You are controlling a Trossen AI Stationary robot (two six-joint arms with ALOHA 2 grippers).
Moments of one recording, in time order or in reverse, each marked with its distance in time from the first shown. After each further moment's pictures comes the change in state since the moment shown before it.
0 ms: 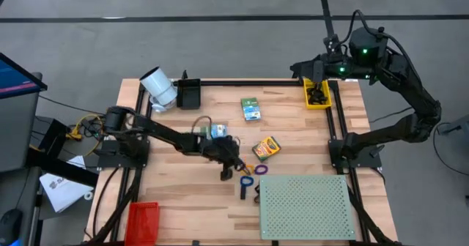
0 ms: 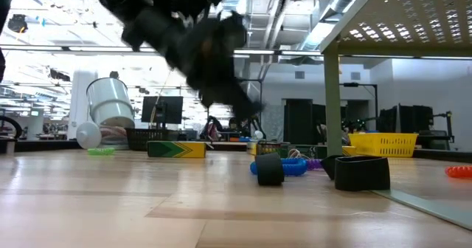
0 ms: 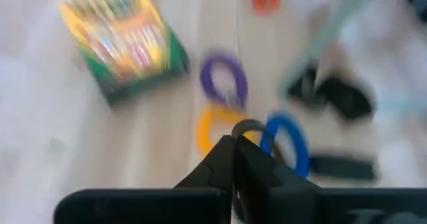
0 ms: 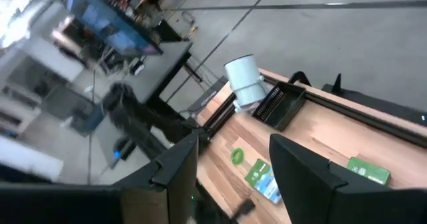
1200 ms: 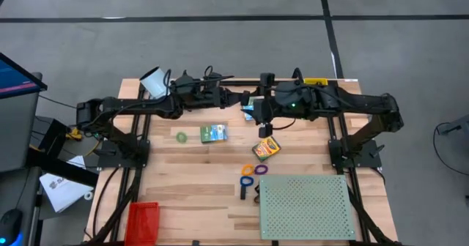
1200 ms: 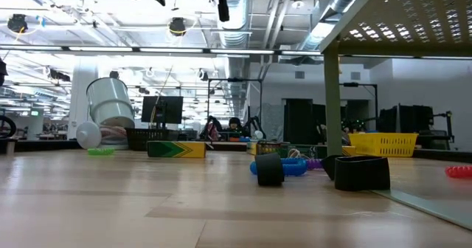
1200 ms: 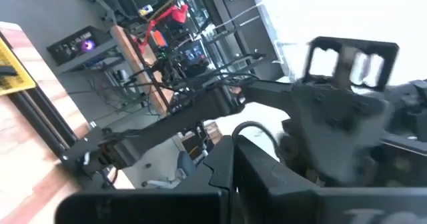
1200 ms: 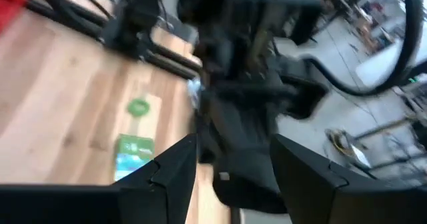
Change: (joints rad) left arm 0.356 -0.298 0.131 0.416 0.195 -0.938; right arm 0.453 0.341 -0.002 0.211 0.475 -1.142
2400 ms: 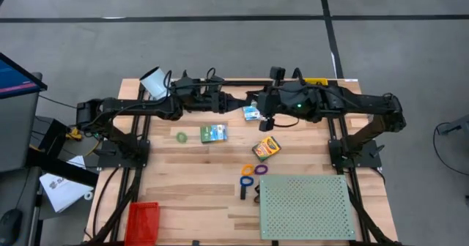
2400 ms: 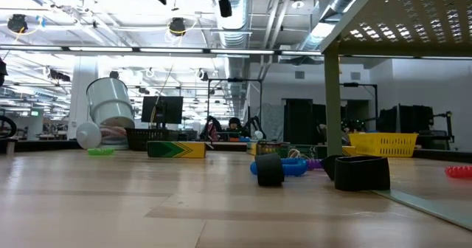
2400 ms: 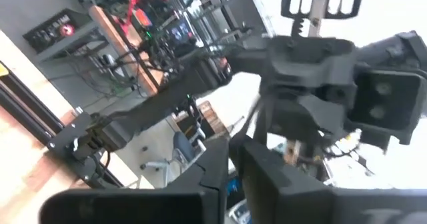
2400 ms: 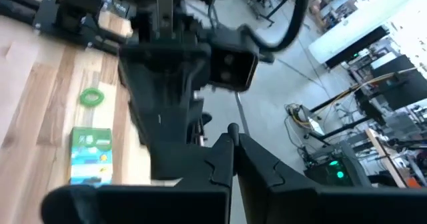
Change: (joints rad) left arm -0.024 0.000 0.000 0.000 0.104 0.070; right arm 0.005 -0.027 0.001 -0.006 0.202 0.023
